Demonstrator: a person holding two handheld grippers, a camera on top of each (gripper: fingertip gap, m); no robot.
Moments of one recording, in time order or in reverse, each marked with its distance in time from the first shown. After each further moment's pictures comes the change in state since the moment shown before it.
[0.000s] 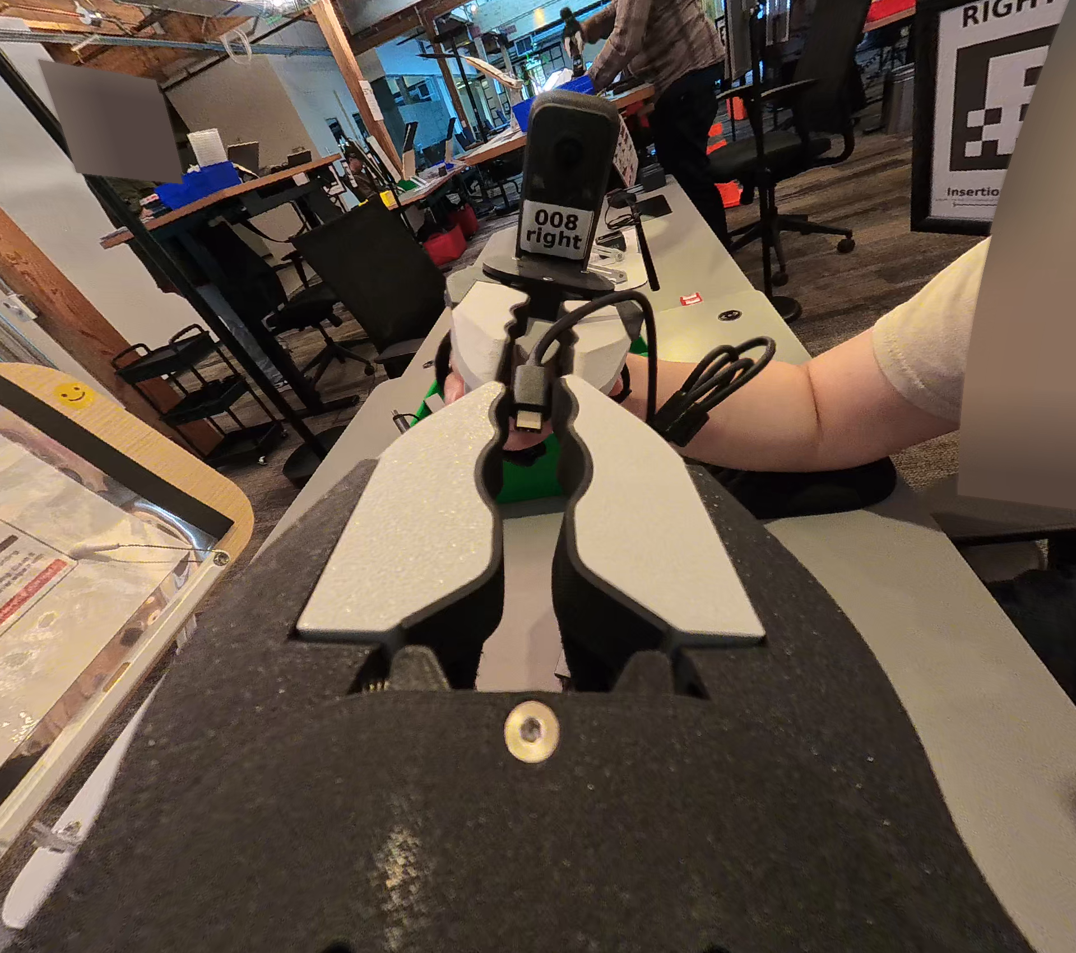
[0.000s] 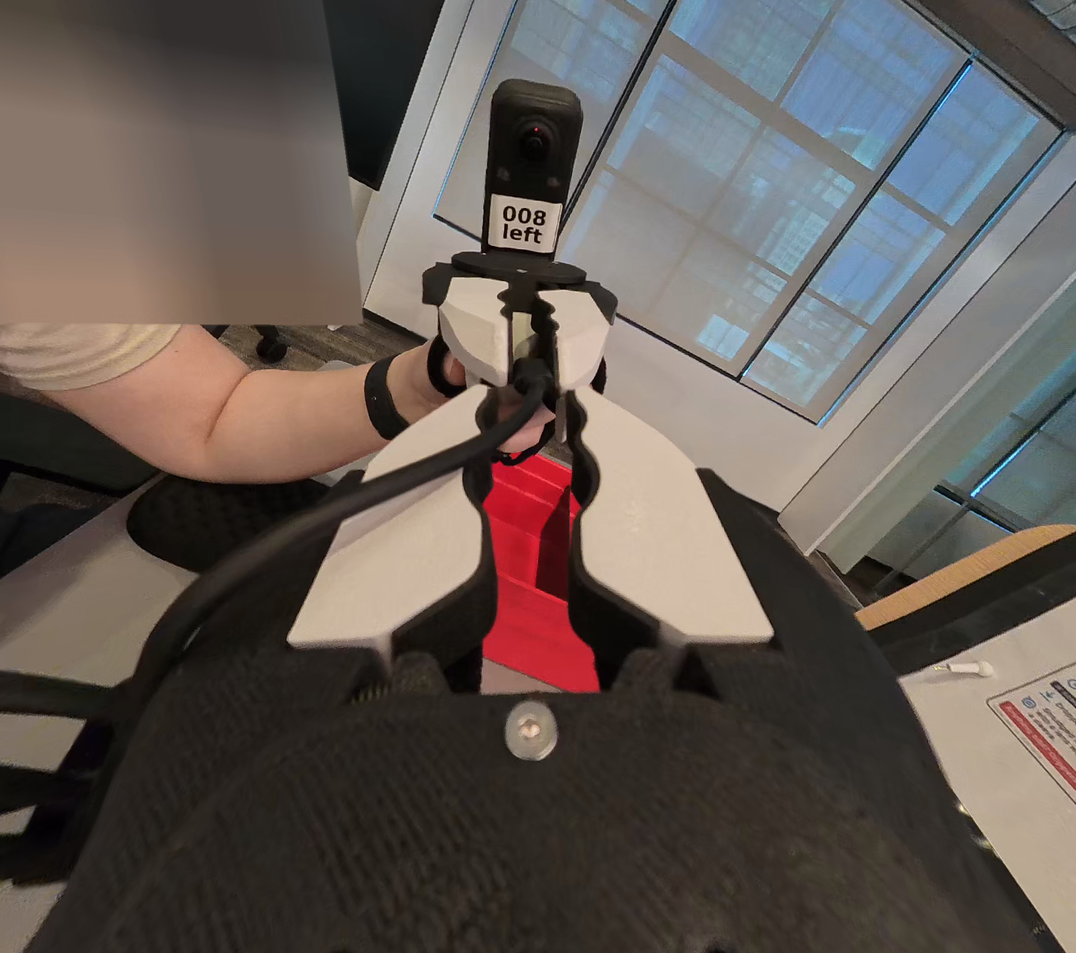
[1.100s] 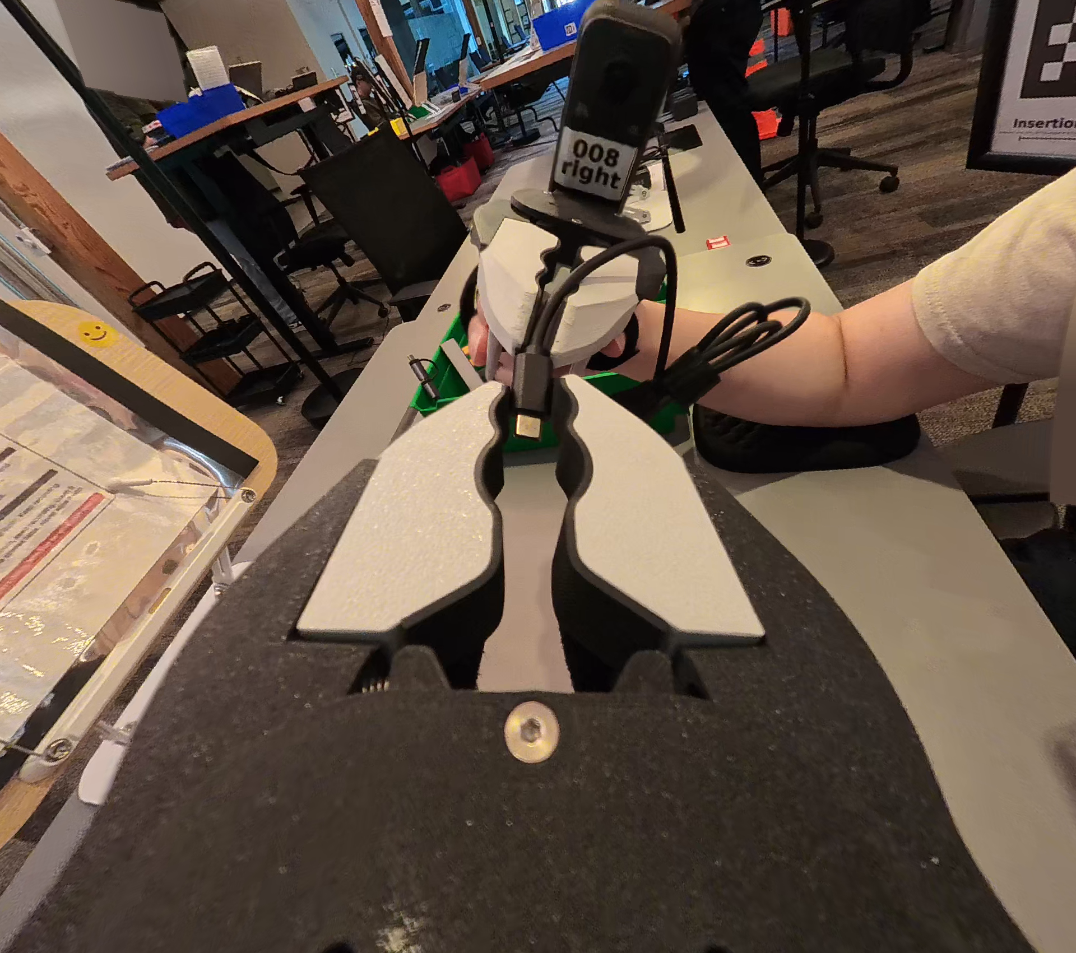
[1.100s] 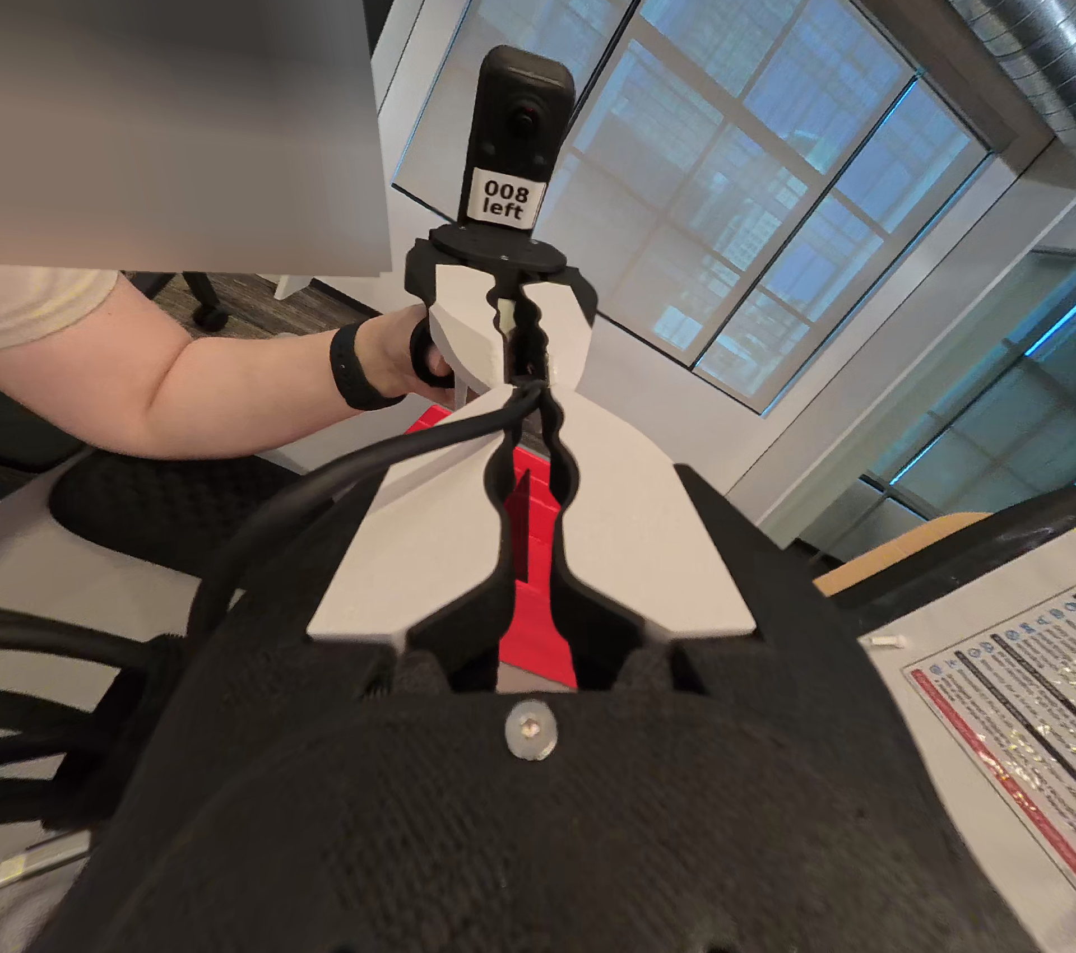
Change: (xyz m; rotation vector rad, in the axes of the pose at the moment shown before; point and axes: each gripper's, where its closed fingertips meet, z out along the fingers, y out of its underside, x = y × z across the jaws) left arm -0.008 0.015 -0.004 -0.119 -0.037 -0.002; right arm 0.008 0.005 -0.001 -0.041 0.063 -0.081
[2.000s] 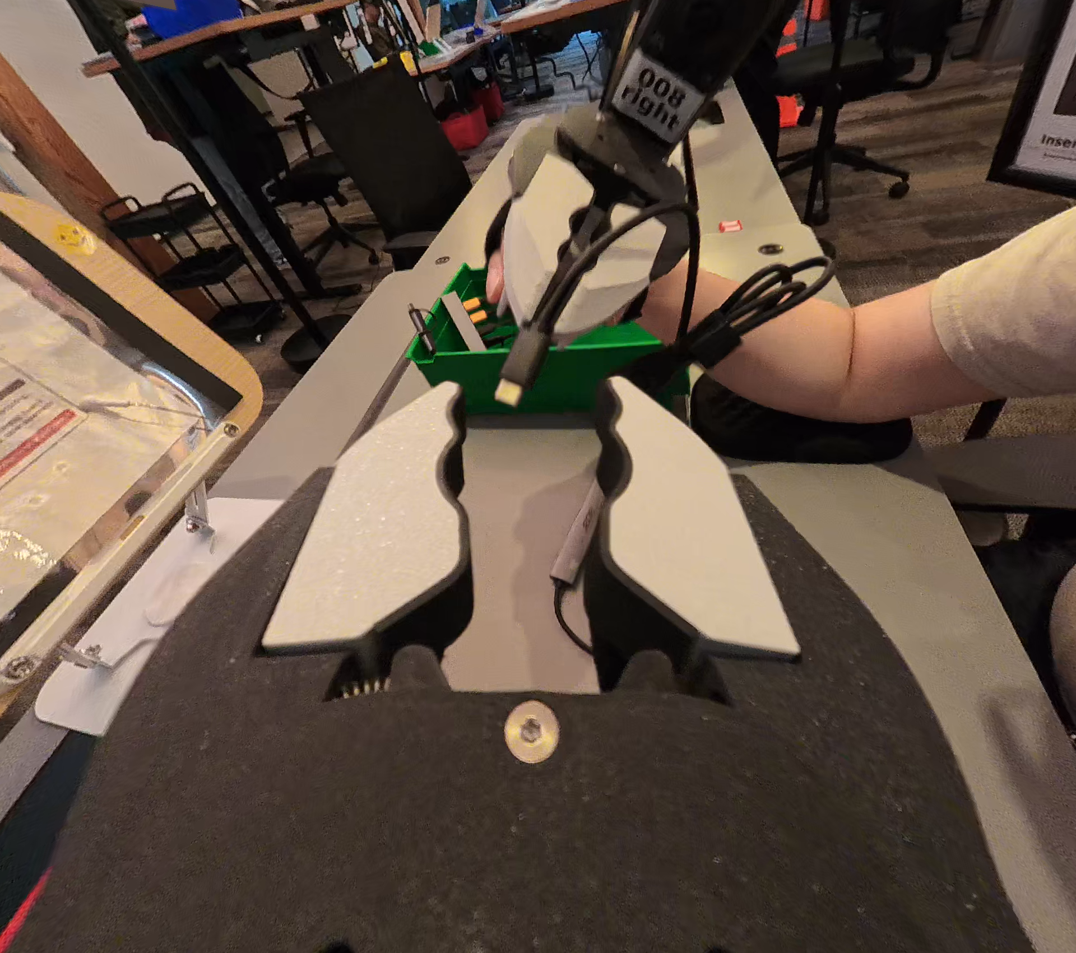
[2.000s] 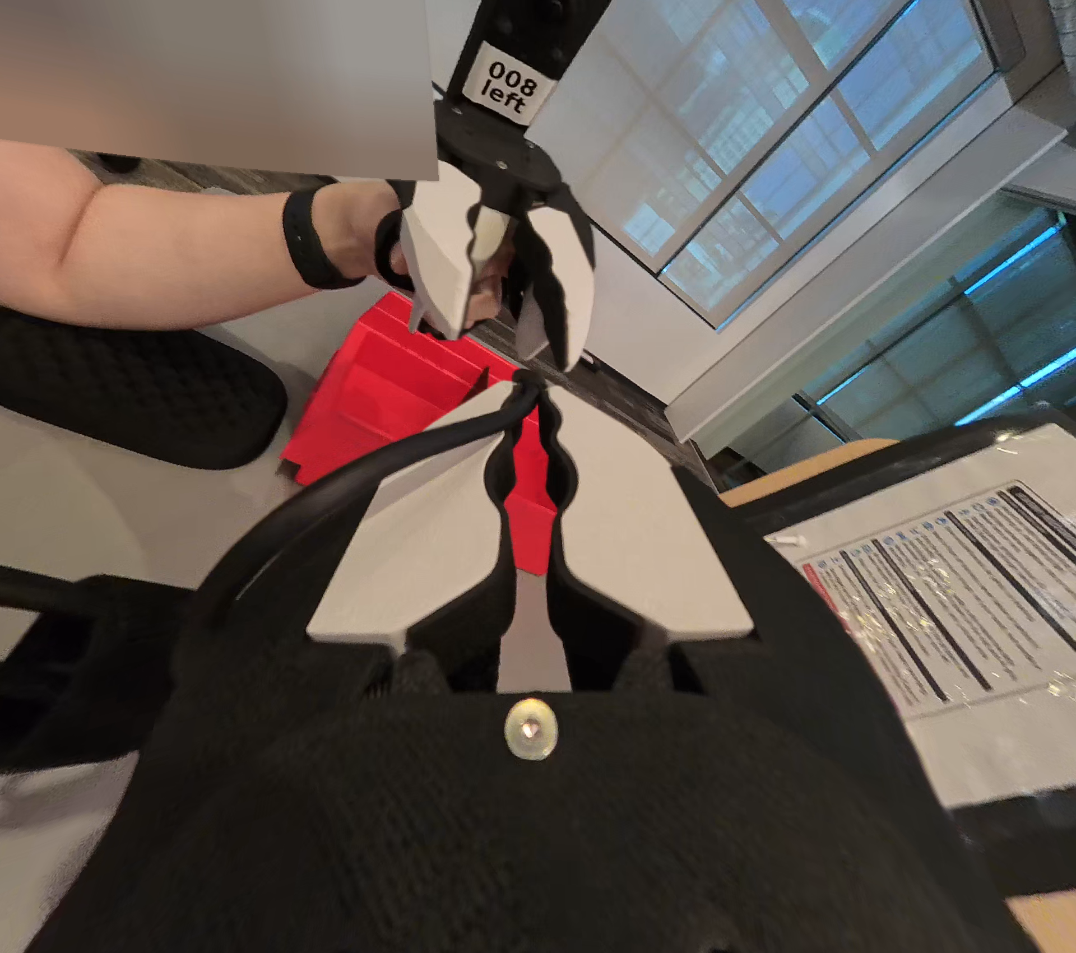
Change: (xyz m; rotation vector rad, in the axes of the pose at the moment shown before) left arm -0.013 0.018 -0.001 -0.067 -0.020 -0.113; right arm 0.010 0.024 -0.016 -0.228 0.039 -0.124
